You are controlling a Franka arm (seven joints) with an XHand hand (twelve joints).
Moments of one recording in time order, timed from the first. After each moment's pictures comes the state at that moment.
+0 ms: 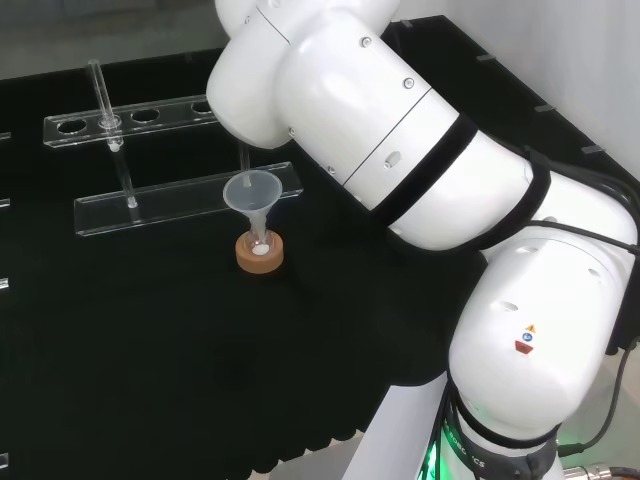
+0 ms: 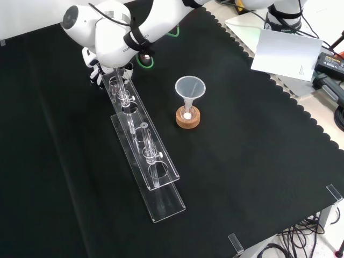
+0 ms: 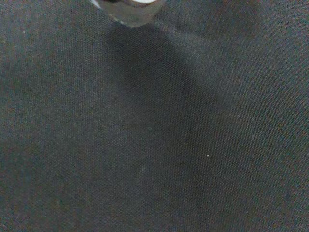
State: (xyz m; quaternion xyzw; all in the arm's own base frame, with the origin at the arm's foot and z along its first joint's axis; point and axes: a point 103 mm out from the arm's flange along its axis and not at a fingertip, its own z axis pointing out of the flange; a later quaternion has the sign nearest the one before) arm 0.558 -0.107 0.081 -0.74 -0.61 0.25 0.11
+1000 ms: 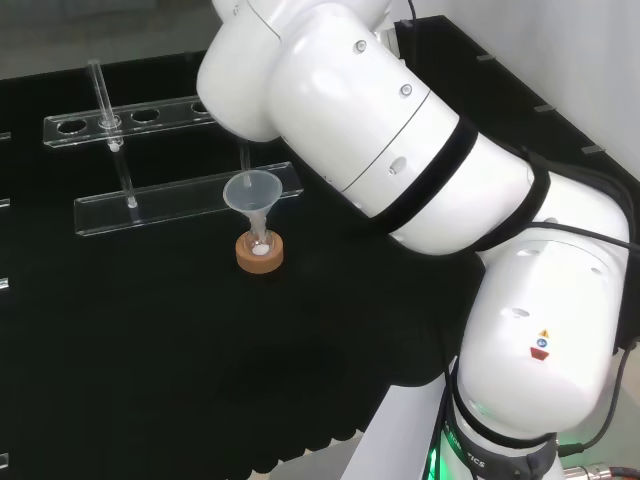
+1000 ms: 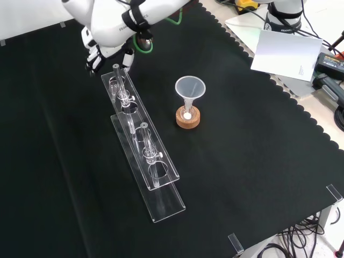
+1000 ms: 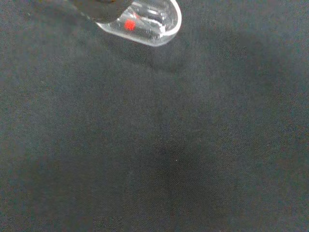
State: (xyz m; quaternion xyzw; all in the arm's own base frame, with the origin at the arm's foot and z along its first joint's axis) arm 0.542 -0.111 0.137 -0.76 -0.61 0.22 0.12
